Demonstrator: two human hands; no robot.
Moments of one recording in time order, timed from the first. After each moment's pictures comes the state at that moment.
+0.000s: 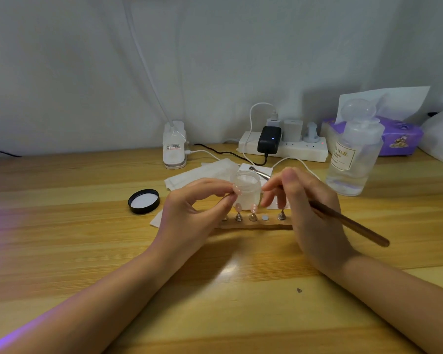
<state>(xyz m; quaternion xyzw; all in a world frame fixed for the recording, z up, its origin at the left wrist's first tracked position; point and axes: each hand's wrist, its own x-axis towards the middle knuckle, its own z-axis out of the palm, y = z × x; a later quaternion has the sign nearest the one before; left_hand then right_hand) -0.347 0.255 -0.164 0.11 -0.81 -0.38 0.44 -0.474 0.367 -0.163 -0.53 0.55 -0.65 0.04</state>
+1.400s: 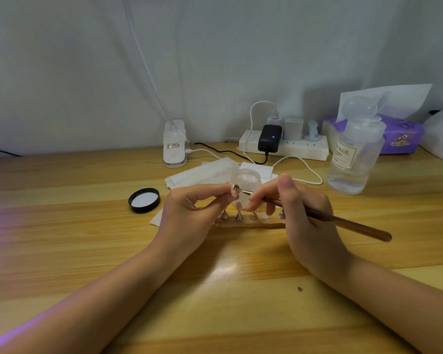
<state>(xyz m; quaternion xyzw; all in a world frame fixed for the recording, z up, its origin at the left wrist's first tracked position) -0.350 0.252 -0.169 0.14 -0.79 -0.41 0.43 -0.467 0.366 -0.170 -0.55 0.54 -0.64 0.02</state>
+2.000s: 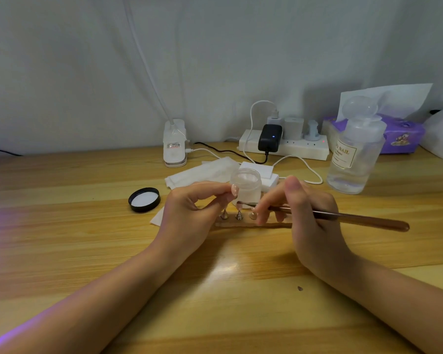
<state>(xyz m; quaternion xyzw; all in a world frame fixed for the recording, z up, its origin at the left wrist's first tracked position) -0.351 0.252 -0.169 0.13 -0.80 -0.39 0.43 -0.468 0.367 -0.171 -0.56 0.53 -0.64 0.00</state>
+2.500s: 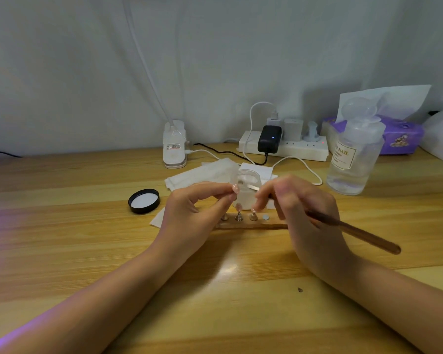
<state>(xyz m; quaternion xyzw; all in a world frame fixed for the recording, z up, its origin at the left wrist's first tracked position) -0.349 0.254 -0.167 0.14 -0.81 -0.39 0.42 -0.465 0.370 -0.162 -0.57 0.54 -0.62 -0.01</state>
